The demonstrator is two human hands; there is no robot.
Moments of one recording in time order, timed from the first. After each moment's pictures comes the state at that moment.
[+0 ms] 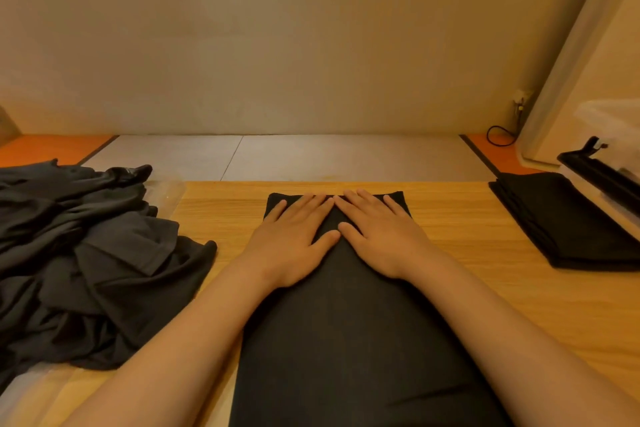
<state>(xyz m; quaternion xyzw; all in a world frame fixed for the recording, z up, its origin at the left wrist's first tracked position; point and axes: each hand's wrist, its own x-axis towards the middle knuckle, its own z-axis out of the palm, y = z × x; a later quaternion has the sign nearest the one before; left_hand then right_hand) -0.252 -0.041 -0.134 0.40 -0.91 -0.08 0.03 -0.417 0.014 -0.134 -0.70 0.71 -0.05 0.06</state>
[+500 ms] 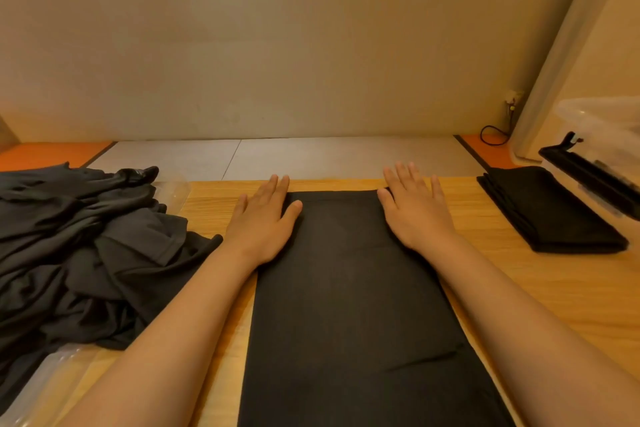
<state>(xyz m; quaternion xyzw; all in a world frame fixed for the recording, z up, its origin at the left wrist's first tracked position) -0.227 -0.057 -0.130 0.50 -0.85 -0.13 0.10 -0.450 0.020 -0.127 -0.57 0.82 -0.10 0.01</state>
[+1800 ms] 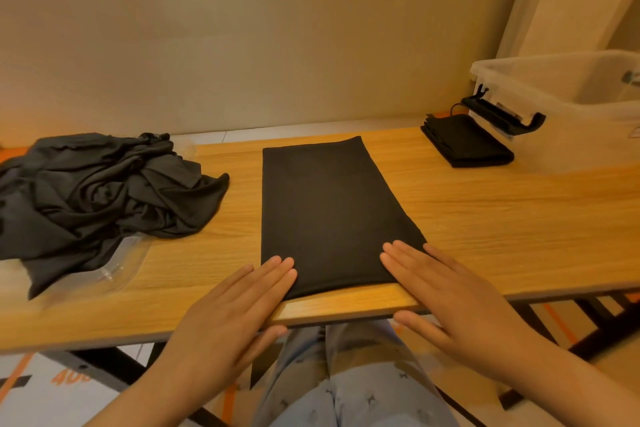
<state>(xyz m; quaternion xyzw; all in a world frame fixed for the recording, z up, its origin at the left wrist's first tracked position) -0.092 0.173 -0.156 0.21 -0.97 0.05 0.14 -0.383 0.308 -0.157 -0.74 0.66 -0.11 -0.10</state>
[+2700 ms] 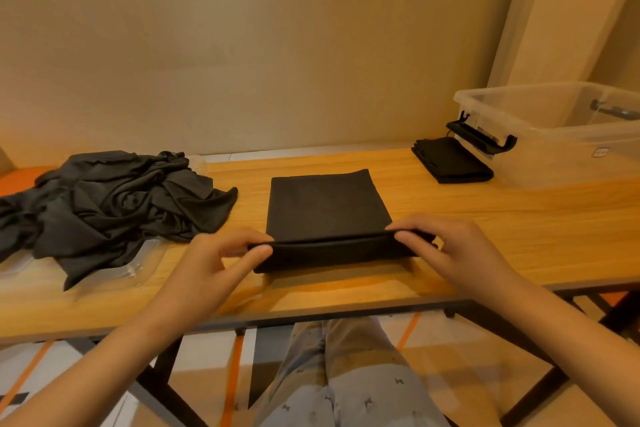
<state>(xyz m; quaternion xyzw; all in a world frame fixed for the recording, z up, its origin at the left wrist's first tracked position) -0.097 0.175 -0.084 0.26 -0.87 -0.25 0.33 -0.390 0.297 -0.090 -0.72 0.59 -0.37 -0.02</state>
